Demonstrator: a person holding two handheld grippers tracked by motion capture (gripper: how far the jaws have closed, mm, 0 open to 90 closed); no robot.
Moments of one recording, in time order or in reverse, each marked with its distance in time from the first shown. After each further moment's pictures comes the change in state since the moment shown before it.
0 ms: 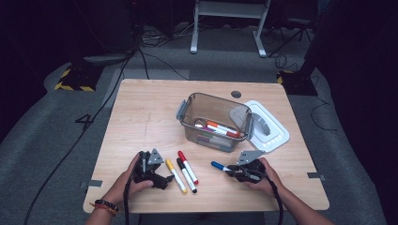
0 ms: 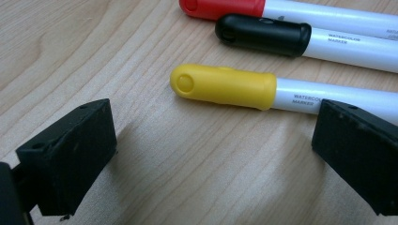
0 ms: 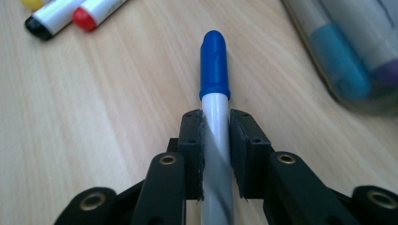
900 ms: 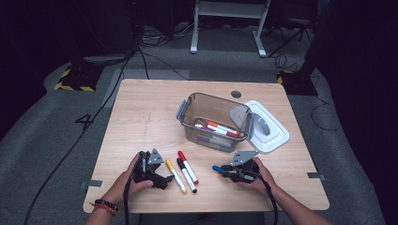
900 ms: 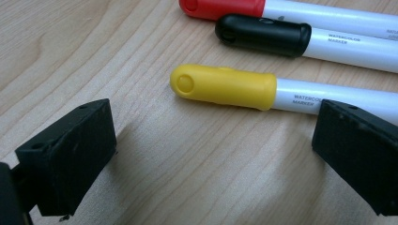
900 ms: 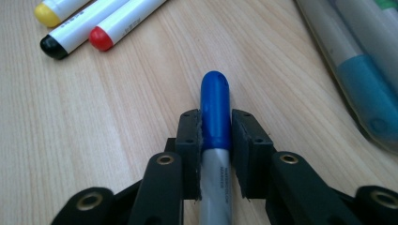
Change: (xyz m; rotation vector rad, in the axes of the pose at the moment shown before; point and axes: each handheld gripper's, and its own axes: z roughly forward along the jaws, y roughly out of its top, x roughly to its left) left arm 0.000 0.000 0.000 0.000 -0.001 0.002; right arm 0.006 0.012 0.014 -0.028 0.031 -0.034
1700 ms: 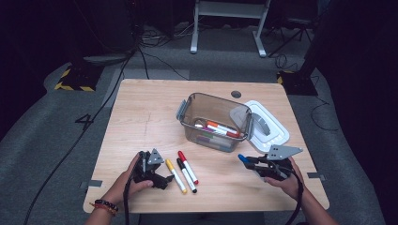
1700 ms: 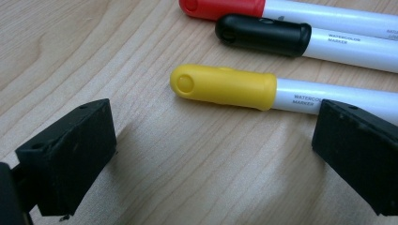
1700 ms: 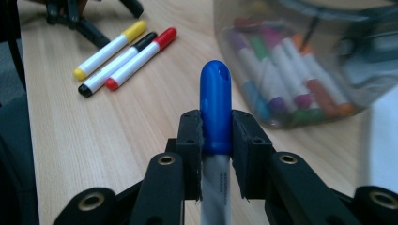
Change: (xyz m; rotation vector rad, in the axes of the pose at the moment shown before) left arm 0.000 0.000 0.000 0.000 0.000 0.000; right arm -0.017 -0.018 -0.096 -0.209 -0.070 0.078
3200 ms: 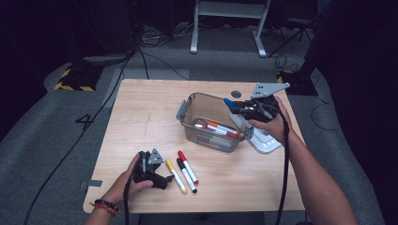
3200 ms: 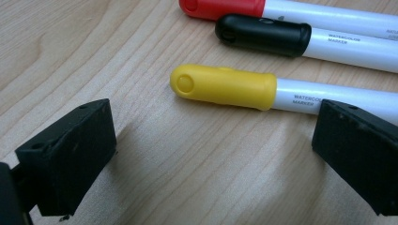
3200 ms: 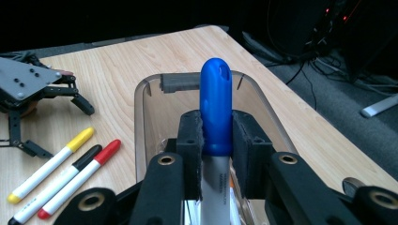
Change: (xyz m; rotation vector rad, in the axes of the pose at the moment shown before) left arm 0.000 0.000 0.000 0.000 0.000 0.000; right arm -0.059 0.170 0.019 -0.027 -0.068 -0.104
